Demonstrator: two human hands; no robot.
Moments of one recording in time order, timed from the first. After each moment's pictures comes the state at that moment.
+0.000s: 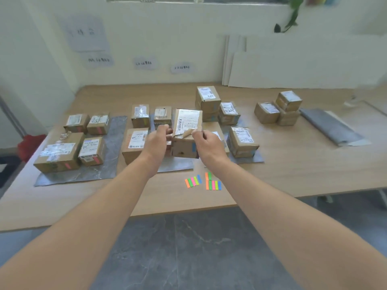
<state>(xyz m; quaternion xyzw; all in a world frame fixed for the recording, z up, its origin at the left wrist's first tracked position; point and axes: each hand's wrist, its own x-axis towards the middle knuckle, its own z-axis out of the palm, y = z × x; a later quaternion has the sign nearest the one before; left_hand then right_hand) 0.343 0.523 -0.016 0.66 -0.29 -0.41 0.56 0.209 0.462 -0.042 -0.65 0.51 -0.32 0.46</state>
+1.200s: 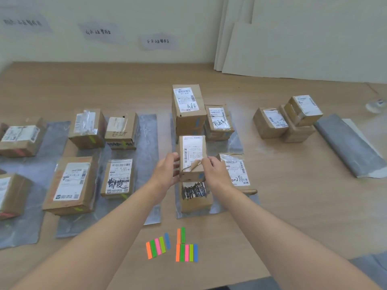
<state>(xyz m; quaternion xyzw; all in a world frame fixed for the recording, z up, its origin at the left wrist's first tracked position) 0.326 0.194 -0.133 0.65 -0.15 -0.57 0.48 0.192 0.146 -0.161 -0.55 0.61 -0.19 0.53</state>
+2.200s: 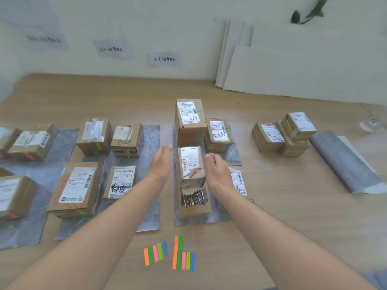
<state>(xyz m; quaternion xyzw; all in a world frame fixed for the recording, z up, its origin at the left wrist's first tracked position) 0.343 0.187 -0.107 0.68 -0.21 -0.47 0.51 0.193 0.148 -0.121 -0.60 0.61 -0.23 0.46</state>
